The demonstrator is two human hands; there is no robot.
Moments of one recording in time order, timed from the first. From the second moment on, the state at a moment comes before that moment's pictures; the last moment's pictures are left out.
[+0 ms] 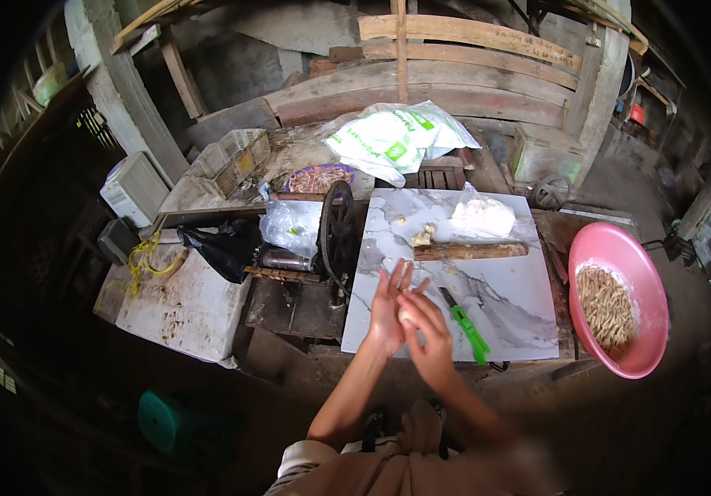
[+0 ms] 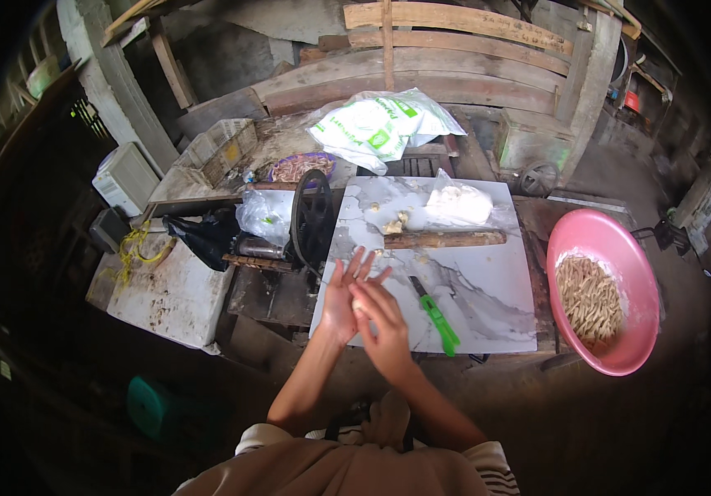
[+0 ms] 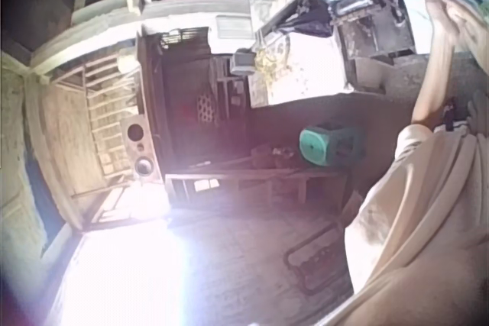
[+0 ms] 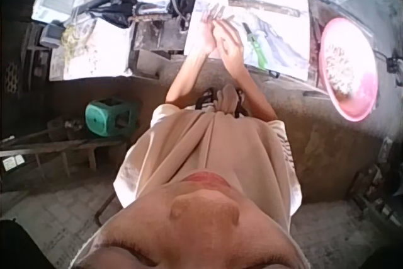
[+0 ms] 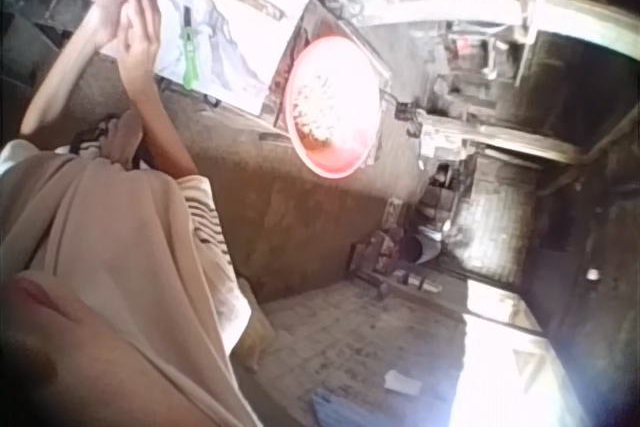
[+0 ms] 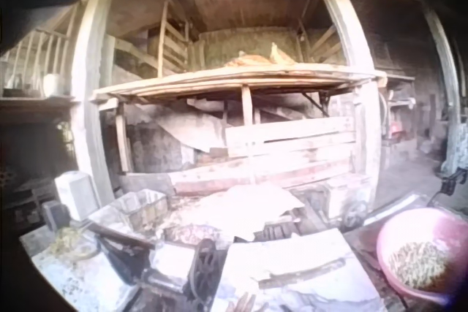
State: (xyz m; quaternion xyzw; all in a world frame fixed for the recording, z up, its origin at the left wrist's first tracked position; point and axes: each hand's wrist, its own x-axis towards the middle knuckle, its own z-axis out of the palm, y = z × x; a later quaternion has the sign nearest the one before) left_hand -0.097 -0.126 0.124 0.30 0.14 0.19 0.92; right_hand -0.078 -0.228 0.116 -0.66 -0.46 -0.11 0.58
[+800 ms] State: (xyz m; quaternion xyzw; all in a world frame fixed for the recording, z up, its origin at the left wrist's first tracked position) left_hand -0.074 -0.122 0.084 0.34 0.03 0.22 0.92; right_hand -0.088 -0.217 0.137 -0.69 -0.50 -0.16 0.51
